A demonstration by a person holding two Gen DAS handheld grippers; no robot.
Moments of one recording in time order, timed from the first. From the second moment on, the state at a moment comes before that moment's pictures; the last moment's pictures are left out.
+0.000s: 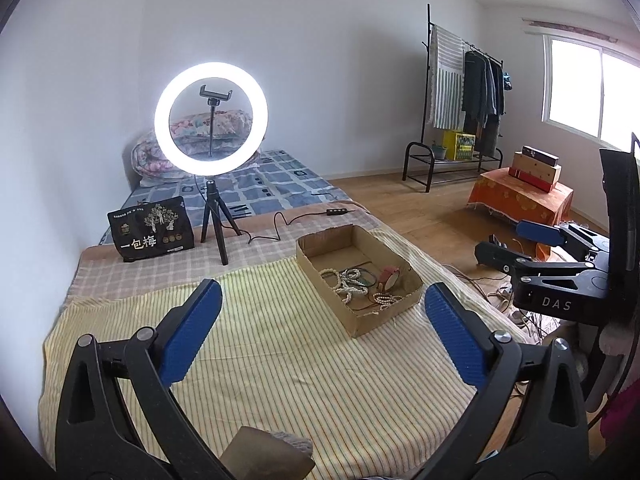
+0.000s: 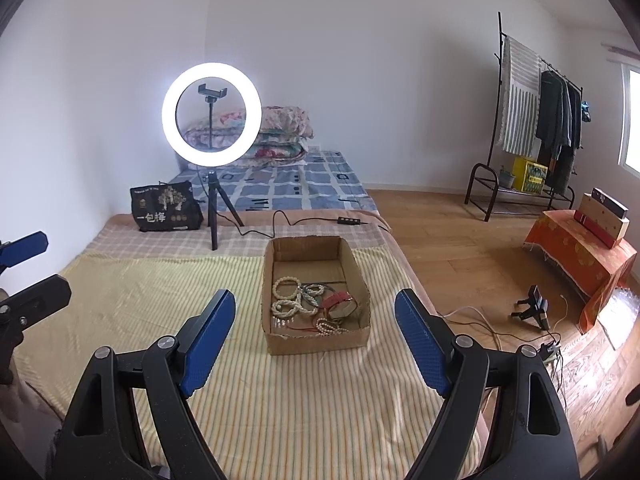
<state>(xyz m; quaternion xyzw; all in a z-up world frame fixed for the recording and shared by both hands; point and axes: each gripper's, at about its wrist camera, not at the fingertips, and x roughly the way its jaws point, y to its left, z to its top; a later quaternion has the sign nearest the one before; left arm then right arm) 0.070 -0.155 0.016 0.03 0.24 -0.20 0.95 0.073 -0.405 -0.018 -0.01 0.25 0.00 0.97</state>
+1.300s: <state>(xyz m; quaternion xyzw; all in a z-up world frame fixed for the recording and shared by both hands) 0.062 -0.152 0.022 0.03 0.23 -0.19 0.95 0.063 -0.402 -0.016 -0.01 0.25 0.00 0.97</state>
